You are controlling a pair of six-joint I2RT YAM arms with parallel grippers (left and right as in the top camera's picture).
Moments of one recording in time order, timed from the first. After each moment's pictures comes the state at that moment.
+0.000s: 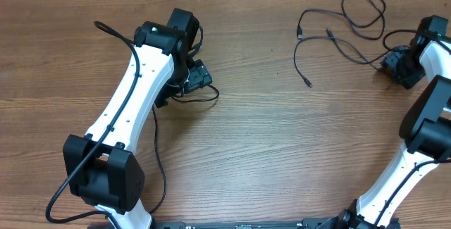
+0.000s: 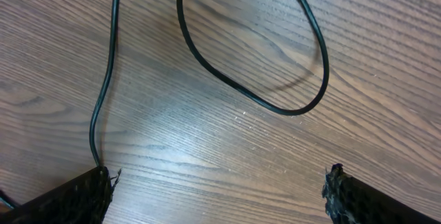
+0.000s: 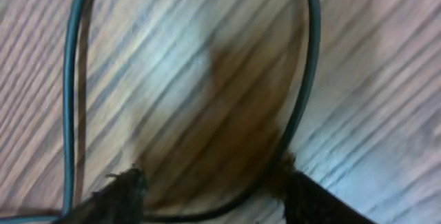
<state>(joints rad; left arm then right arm) -0.32 1.85 1.69 -1.36 -0.01 -0.80 -0.44 2.28 1.75 -0.79 0.04 0.44</state>
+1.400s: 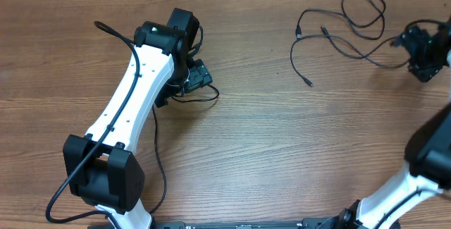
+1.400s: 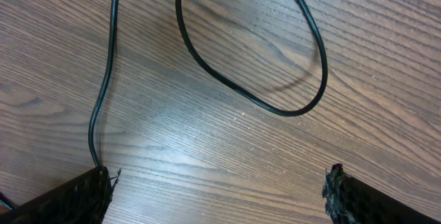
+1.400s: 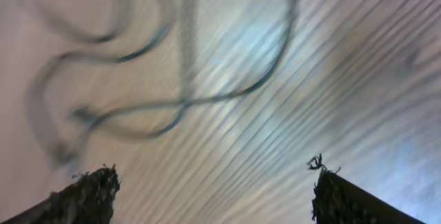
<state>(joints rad) -0.32 1.85 1.69 -1.36 -0.01 -0.80 -0.47 2.00 1.79 -0.99 -0.25 0.46</state>
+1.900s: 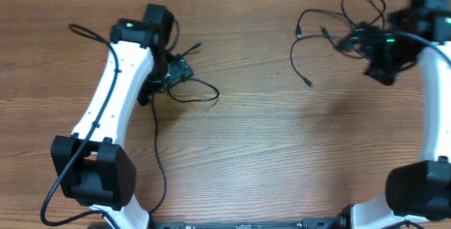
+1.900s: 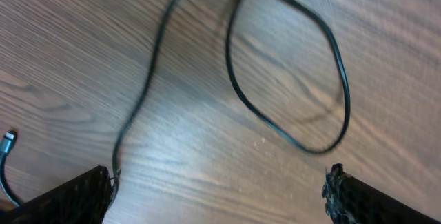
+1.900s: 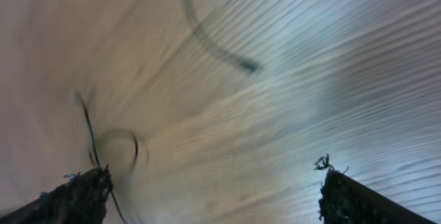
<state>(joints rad) -0.18 1.85 1.69 -1.35 -0.01 -0.80 -0.13 1.73 1.79 -1.35 -0.36 0.41</state>
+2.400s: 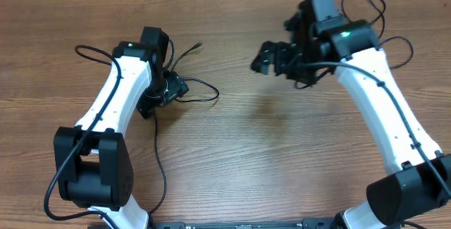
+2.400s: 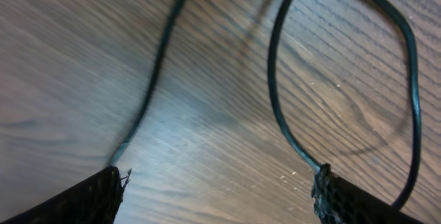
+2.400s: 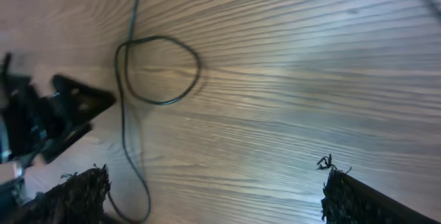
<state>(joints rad) -0.14 1.84 1.41 -1.12 0.03 -0.80 0.33 1.73 1.69 -1.15 -0.38 0.44</state>
